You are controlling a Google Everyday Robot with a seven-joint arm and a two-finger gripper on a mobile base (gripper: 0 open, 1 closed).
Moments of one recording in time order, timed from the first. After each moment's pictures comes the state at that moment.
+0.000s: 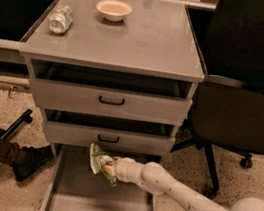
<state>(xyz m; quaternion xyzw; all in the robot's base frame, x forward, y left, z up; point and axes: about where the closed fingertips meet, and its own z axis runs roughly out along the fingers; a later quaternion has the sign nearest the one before) 0.626 0.058 0.350 -0.40 0.75 0.30 0.43</state>
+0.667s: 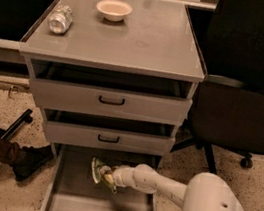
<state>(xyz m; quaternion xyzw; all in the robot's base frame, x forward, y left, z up) 0.638 0.053 0.226 -0.41 0.80 0.26 0.34</state>
